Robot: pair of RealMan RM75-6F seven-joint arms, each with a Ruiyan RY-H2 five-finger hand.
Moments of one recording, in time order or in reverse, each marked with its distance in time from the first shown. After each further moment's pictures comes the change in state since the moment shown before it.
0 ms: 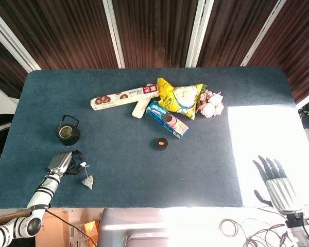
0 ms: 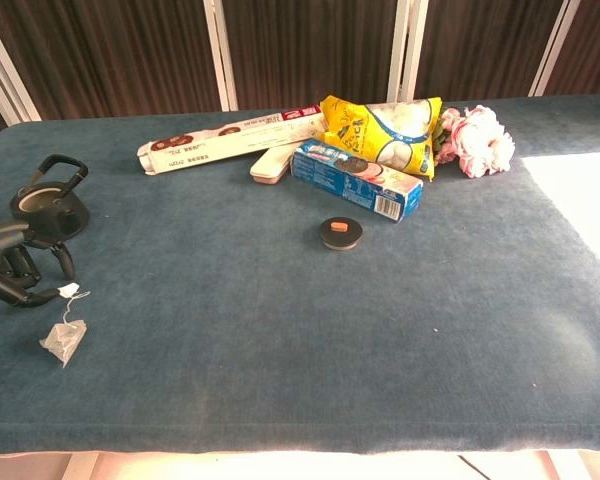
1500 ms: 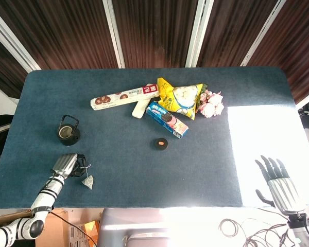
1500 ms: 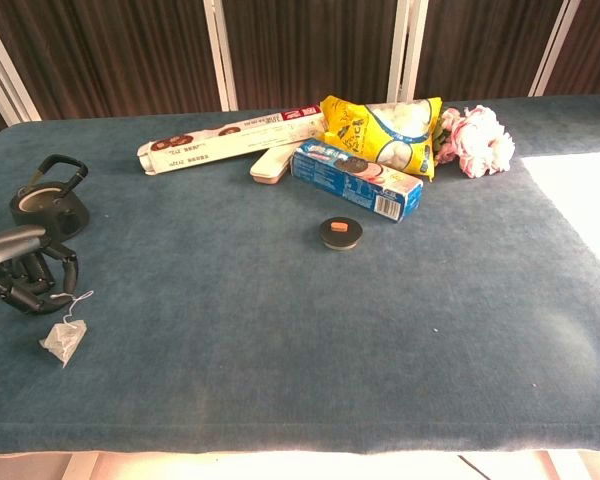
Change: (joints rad) left arm -0.005 -0.016 0.018 -0.010 0.045 0.025 0.030; right arm -0.007 0.005 0.002 0.005 -0.004 0.015 0.014
